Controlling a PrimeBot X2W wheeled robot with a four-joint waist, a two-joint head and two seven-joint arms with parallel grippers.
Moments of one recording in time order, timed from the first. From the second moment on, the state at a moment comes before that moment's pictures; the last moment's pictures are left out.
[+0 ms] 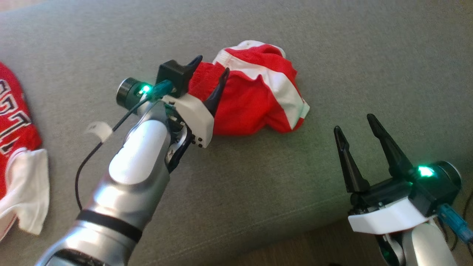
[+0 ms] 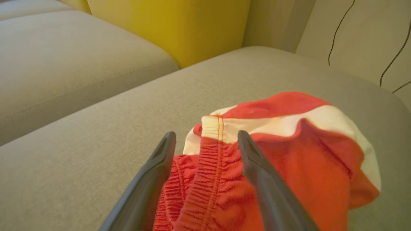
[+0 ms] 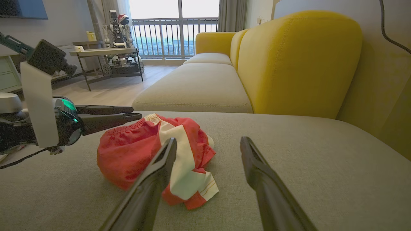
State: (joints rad) left arm -0.73 0.04 -0.55 0.69 -0.24 -0.12 -0.13; right arm -0.01 -0.04 0.05 -0.11 0.05 0.13 -0.26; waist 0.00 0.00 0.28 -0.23
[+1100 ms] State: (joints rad) left arm -0.83 0.05 -0.71 0.73 -0.38 -0.11 -0.10; right arm -0.03 -0.04 0.04 -0.11 0.06 0.13 -0.26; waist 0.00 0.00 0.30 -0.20
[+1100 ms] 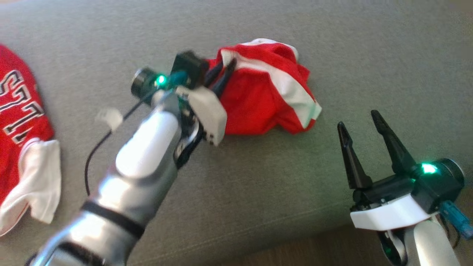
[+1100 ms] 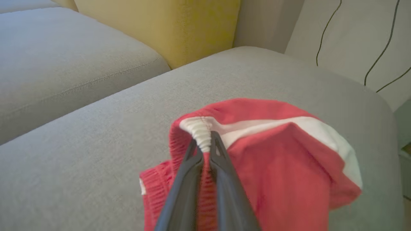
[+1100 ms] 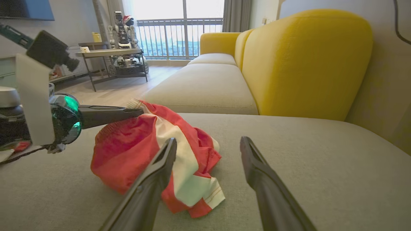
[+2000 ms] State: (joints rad) left arm -0.25 0.31 -0.60 0.11 -0.55 0.06 -0.04; right arm -0.10 -0.04 -0.06 0.40 0.13 0.13 -0.26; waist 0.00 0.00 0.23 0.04
